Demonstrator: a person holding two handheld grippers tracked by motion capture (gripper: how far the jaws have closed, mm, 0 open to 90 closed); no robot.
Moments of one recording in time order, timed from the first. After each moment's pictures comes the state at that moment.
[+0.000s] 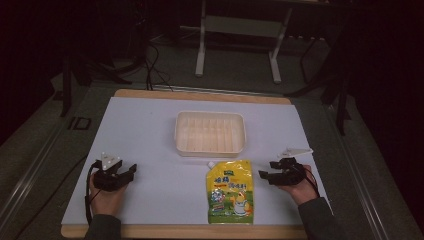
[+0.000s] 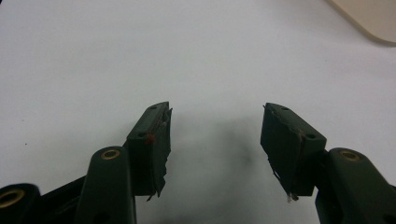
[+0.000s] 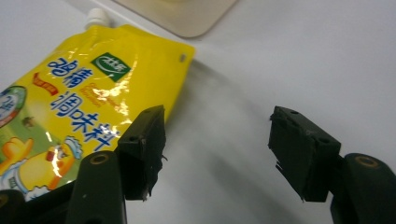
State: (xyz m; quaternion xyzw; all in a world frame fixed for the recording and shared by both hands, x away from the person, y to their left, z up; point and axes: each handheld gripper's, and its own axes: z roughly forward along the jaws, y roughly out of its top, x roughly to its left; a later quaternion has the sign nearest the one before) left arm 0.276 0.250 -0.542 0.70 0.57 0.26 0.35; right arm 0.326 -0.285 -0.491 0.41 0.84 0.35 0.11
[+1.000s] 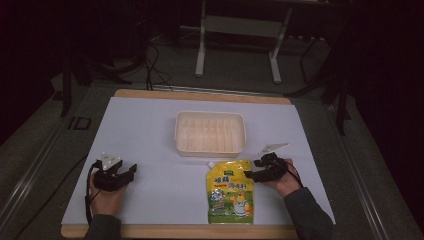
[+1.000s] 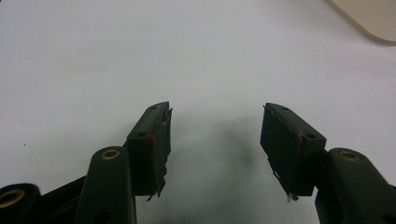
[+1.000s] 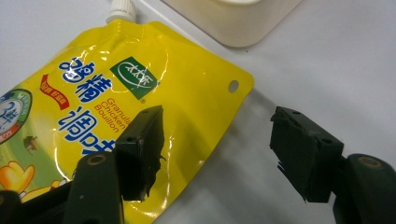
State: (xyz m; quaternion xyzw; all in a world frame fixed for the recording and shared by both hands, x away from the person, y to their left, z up) left arm 0.276 0.250 -0.542 0.70 0.57 0.26 0.35; right arm 0.348 -0.244 -0.504 0.35 0.87 0.33 0.07
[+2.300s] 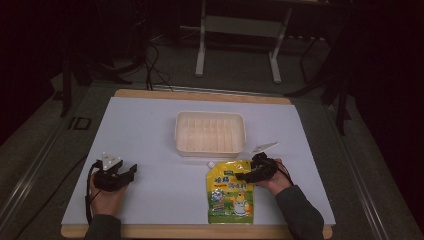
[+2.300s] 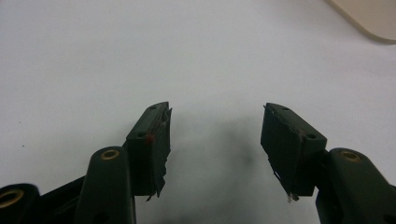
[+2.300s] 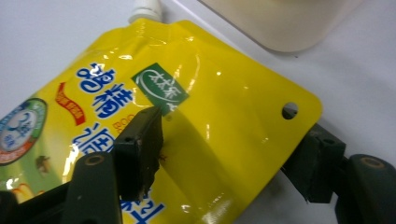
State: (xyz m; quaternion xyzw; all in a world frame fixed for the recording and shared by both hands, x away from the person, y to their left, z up) left arm 0.276 0.250 -0.542 0.70 0.57 0.26 0.35; right arm 0.358 -0.223 -0.520 0.34 0.88 0.33 0.02
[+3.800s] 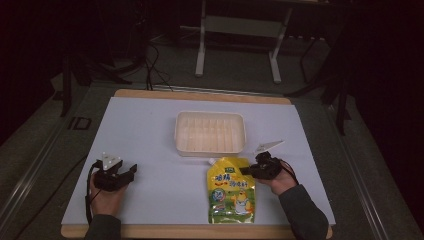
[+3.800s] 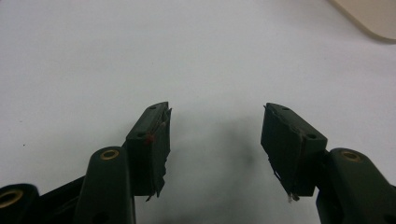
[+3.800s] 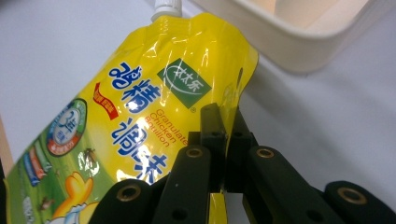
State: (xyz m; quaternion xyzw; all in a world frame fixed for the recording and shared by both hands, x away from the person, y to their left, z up) left arm 0.277 0.249 -0.542 0.70 0.57 0.26 0.35; right arm 0.348 -0.227 -0.495 0.32 0.88 0.36 0.01
